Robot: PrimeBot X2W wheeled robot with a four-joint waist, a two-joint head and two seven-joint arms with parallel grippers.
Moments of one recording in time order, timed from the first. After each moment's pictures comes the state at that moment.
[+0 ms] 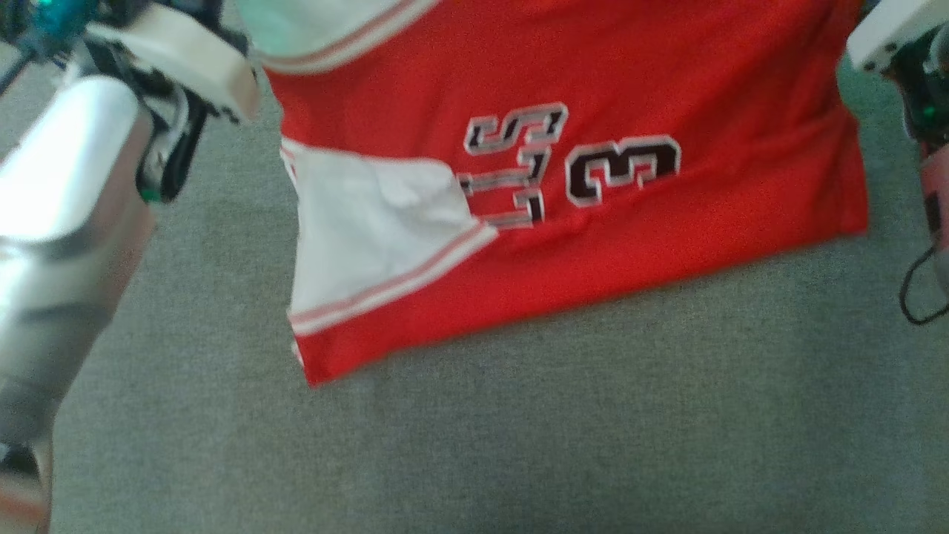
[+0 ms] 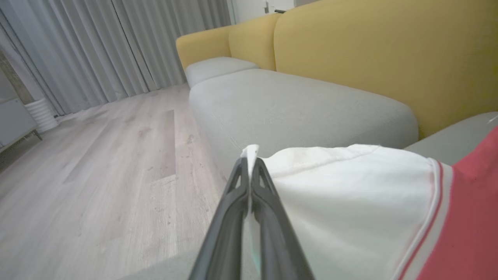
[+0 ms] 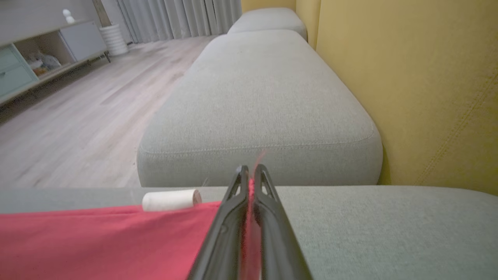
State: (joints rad) left arm -1.10 0.45 -0.82 0.55 -0.67 0.05 -0.09; right arm -1.04 -0.32 0.22 0.82 0.41 0.13 0.05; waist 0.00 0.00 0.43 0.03
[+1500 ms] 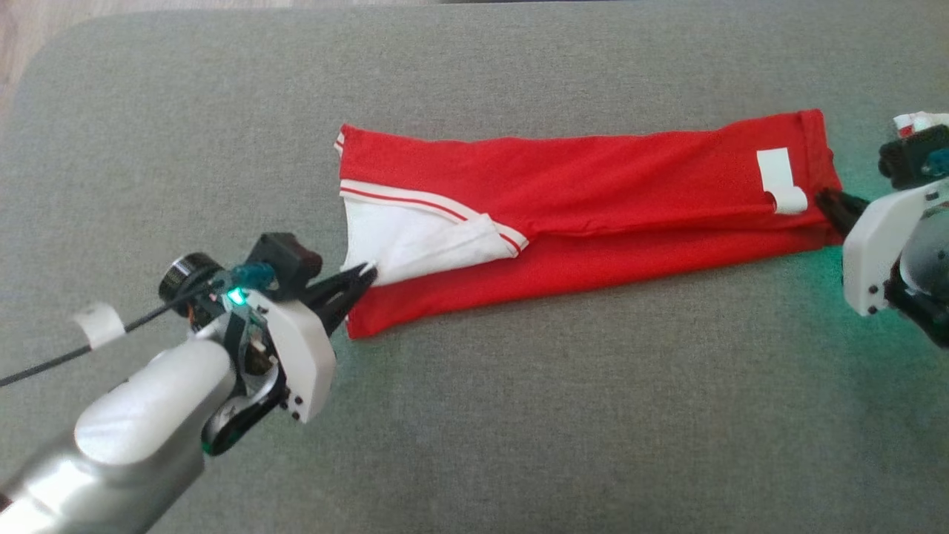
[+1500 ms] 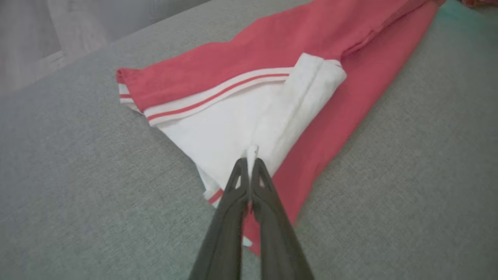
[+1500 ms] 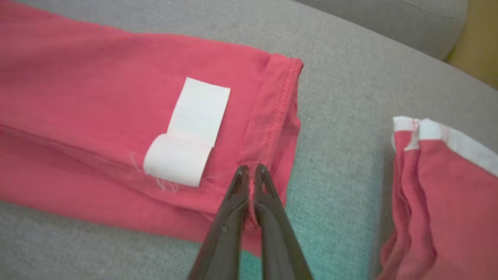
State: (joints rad) left arm -0.70 0.58 -1.06 0.26 -0.77 -0.08 0.23; right arm -0.73 -0.65 0.78 0.68 0.70 0.13 0.27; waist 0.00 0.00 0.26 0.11
